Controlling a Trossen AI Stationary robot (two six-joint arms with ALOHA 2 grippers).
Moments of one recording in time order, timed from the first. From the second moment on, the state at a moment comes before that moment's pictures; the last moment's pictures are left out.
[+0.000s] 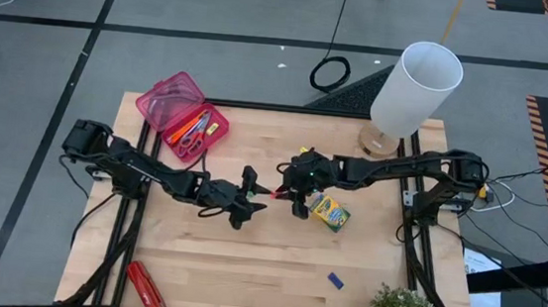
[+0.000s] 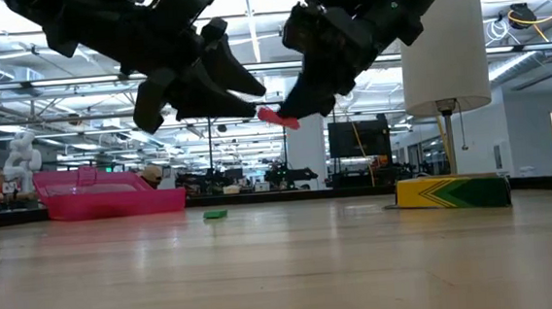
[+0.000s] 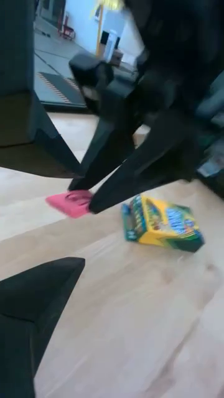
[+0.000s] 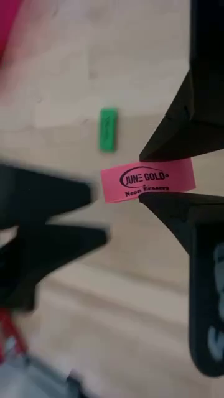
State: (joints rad) left arm -0.18 1.55 0.73 0.35 -0.32 0.72; right arm -0.08 1.64 0.96 0.00 -0.24 0.03
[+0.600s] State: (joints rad) left arm -0.18 1.55 0.73 0.37 -0.35 0.77; right arm -0.08 1.64 0.96 0.08 -0.32 0.07
